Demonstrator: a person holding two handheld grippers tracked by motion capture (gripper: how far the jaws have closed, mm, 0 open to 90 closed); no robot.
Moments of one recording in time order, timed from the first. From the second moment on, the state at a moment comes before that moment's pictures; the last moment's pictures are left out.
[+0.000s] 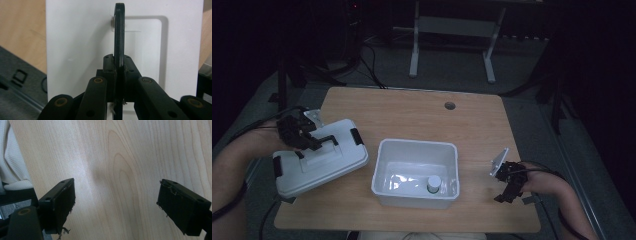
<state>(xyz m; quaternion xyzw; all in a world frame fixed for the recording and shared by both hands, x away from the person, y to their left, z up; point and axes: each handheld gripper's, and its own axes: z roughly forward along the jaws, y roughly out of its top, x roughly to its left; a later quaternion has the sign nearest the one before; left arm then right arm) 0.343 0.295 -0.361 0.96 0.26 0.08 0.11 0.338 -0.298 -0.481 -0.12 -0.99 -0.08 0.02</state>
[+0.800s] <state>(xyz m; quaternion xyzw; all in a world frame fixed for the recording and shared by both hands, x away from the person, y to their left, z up) 0.339 0.226 -0.309 0.97 0.17 0.11 0.13 0.336 -0.297 -0.482 -0.13 -0.99 -0.08 0.02</state>
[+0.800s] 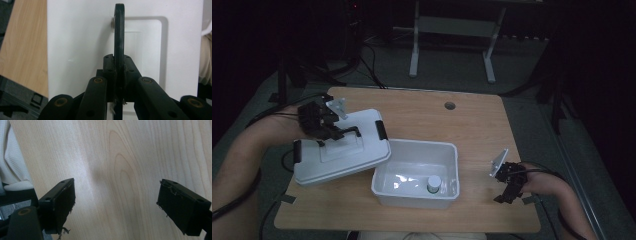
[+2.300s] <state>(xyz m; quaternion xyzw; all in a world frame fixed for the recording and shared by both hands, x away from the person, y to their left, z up) 0.344 0.053 -0.318 0.99 -0.01 0.09 0.15 0.333 -0.295 -0.486 -0.12 -0.99 -0.08 0.02</state>
